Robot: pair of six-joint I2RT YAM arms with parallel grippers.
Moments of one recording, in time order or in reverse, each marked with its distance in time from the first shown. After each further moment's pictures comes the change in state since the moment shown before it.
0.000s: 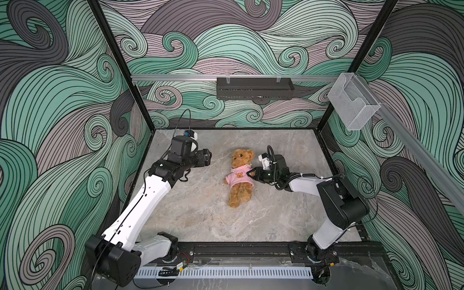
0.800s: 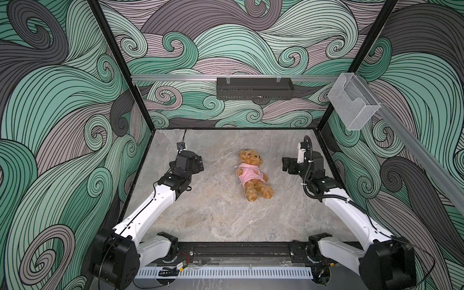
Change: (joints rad) left arm 0.014 -0.034 -0.364 0.378 -0.564 0.057; right arm -0.179 -0.602 -0.067 -0.375 0.686 -0.500
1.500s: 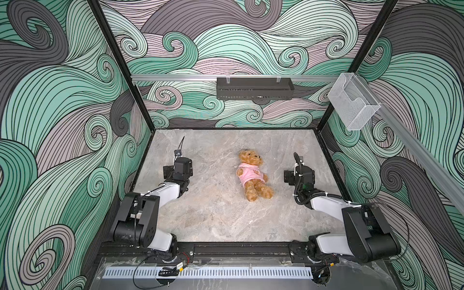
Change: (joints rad) left arm 0.185 0.316 -0.229 0.537 -0.046 0.297; right arm -0.021 0.263 -0.289 0.581 0.240 -0.209
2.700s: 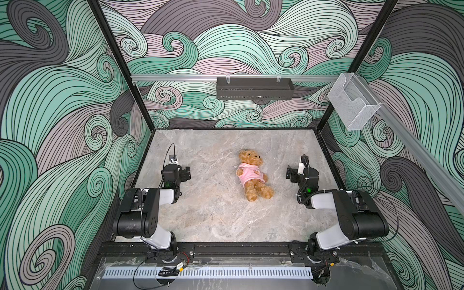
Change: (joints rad) left arm 0.168 0.076 -0.122 0.311 0.368 0.010; right arm -0.137 0.171 -0.066 0.378 -0.226 0.018
